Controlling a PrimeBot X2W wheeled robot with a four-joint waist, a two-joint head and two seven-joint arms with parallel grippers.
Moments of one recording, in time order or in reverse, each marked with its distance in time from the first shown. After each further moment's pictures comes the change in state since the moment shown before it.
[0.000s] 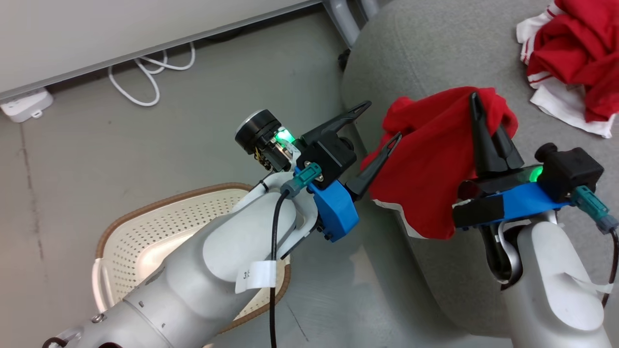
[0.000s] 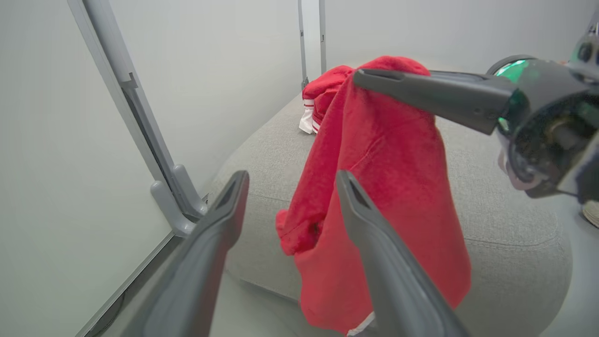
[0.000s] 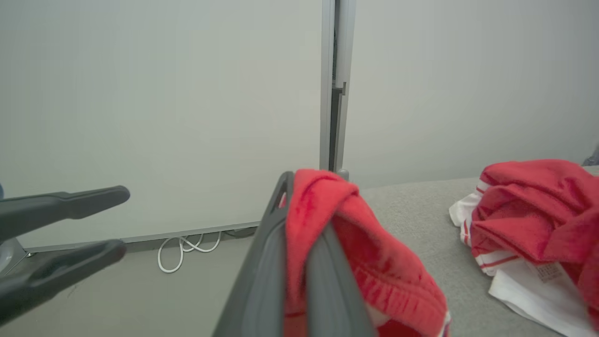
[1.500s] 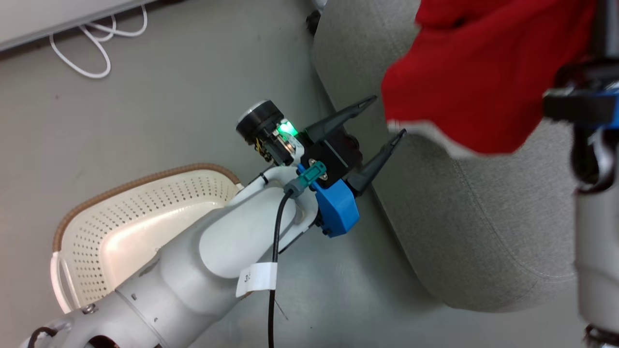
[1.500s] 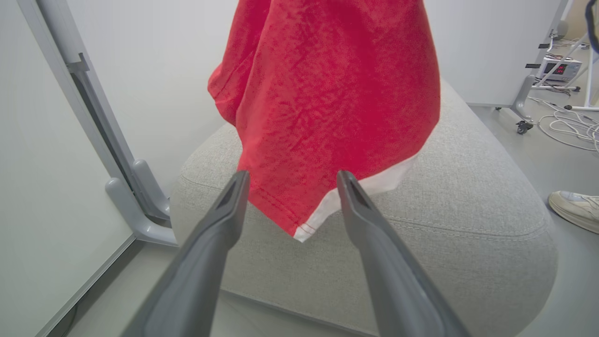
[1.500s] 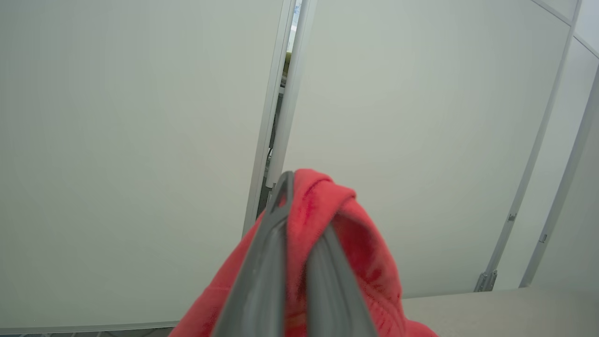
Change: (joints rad) left arm -0.033 0.027 -0.054 -0.040 0.004 0.014 0.009; right arm -0.234 -0.060 -0.165 -0.116 -0.093 0.000 0.000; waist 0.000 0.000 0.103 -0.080
